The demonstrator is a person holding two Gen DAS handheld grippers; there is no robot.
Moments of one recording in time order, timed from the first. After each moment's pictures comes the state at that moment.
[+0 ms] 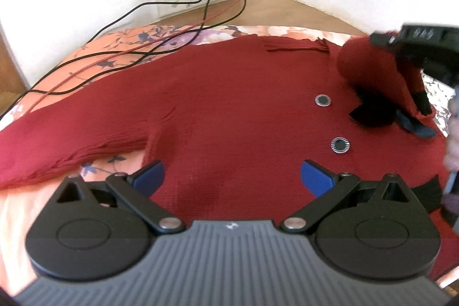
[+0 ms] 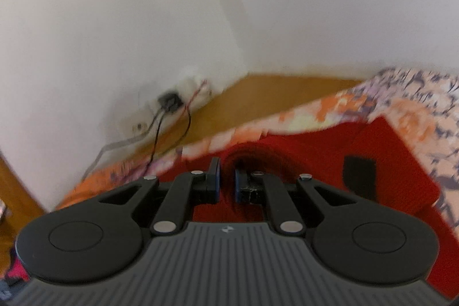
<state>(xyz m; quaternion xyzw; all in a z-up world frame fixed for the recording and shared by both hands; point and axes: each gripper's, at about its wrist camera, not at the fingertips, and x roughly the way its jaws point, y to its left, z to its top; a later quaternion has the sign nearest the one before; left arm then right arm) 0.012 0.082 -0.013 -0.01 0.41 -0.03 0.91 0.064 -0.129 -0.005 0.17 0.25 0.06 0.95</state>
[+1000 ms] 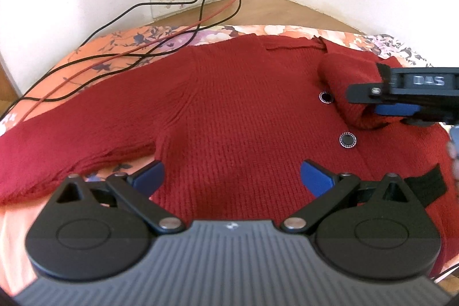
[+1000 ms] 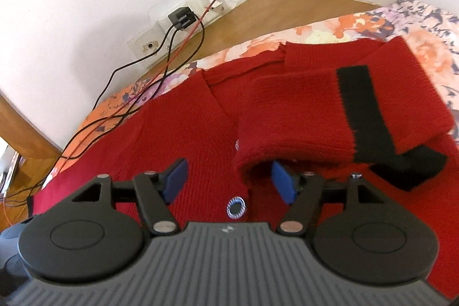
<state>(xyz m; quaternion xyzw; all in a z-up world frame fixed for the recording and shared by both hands) 0.014 0.101 -0.017 0.00 0.40 -0.07 0.91 0.040 -0.117 0.000 0.17 0.40 0.10 0.90</state>
